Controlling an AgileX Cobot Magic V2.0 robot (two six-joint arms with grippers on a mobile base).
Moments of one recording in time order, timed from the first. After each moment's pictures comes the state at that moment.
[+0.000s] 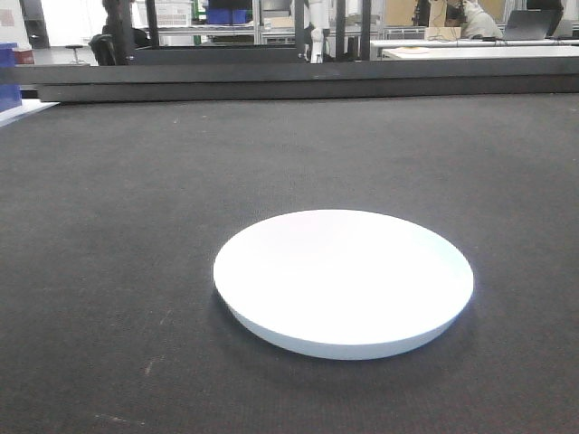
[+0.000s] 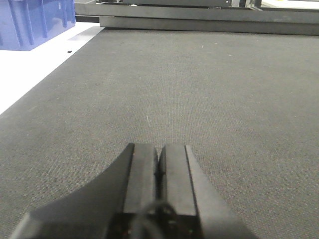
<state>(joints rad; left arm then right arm) 0.00 -0.02 0.03 -0.06 0.14 0.07 0.11 0.61 -0.56 0.02 0.76 0.06</state>
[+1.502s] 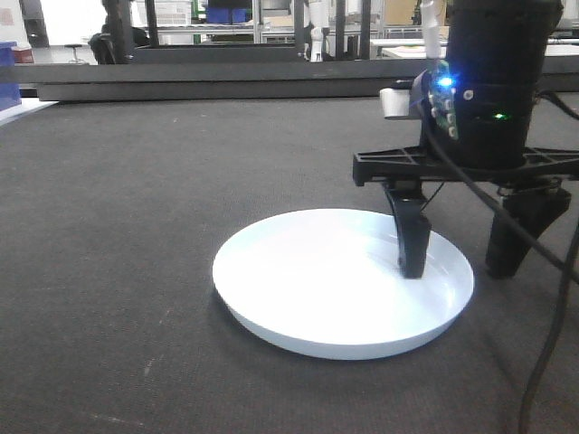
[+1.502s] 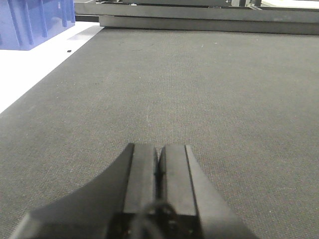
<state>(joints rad) 0.00 -0.02 0.03 -0.06 0.14 0.07 0.46 1.81 -1.25 0.04 0.99 0.47</state>
